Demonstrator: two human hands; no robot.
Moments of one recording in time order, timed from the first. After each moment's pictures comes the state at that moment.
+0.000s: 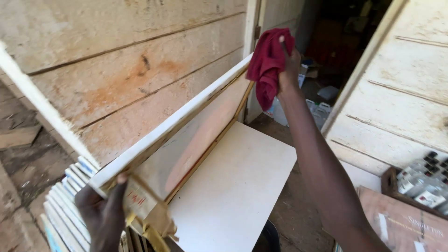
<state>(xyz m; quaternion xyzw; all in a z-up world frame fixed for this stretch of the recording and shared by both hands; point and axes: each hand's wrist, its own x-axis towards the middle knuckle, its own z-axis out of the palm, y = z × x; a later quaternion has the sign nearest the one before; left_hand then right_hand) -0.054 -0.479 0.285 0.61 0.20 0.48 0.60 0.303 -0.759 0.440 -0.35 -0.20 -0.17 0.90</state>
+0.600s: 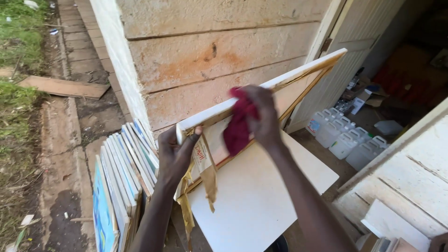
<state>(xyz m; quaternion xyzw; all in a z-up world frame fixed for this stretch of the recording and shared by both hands) -0.036 -0.508 0.327 0.65 0.00 0.50 0.57 0.139 -0.652 0.383 -0.58 -0.62 -0.31 0.44</state>
